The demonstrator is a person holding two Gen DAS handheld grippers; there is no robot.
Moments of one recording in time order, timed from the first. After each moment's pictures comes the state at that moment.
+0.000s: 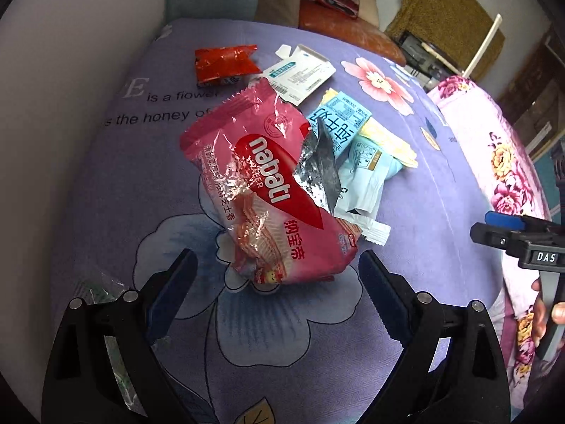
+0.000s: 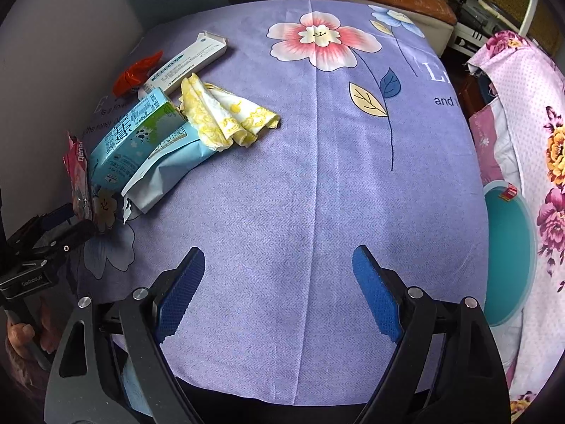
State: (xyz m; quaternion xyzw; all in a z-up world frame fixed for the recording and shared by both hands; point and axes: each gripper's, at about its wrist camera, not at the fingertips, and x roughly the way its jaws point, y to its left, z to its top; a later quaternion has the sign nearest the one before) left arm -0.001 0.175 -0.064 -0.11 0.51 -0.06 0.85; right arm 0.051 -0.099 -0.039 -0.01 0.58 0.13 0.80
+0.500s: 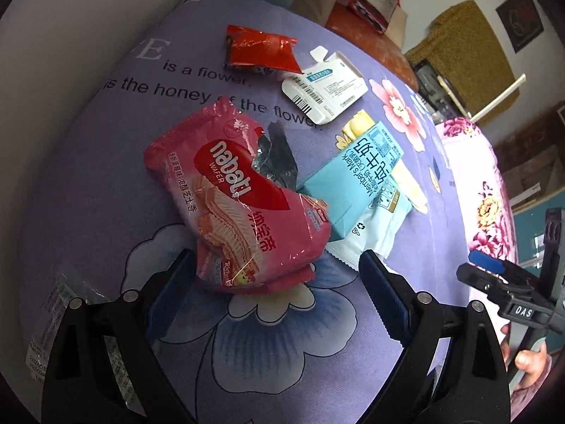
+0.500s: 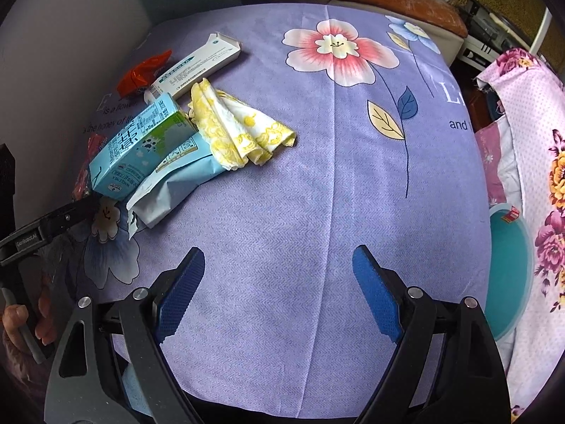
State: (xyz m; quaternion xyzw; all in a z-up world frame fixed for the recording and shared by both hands) left arm 0.020 0.206 -0.077 -0.22 0.53 -0.06 0.82; right arm 0.069 -0.081 -0.032 -0.03 0.58 0.14 0.80
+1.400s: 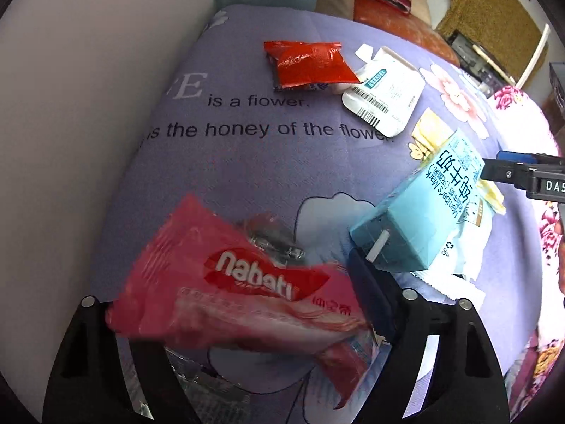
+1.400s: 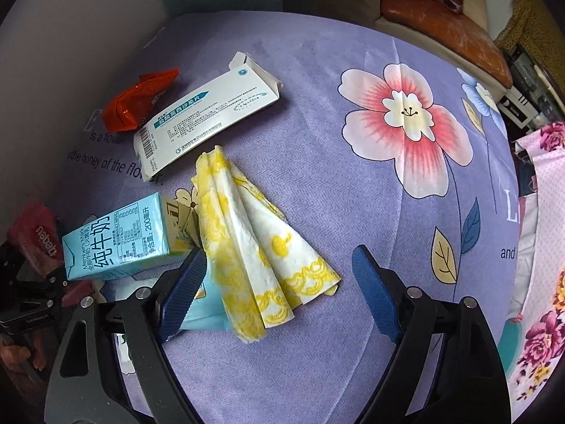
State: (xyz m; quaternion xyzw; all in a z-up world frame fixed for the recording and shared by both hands) left arm 0.049 0.219 -0.083 -0.08 0.53 0.04 0.84; right arm 0.178 -0.012 -0.057 -0.10 0.57 0.20 0.79
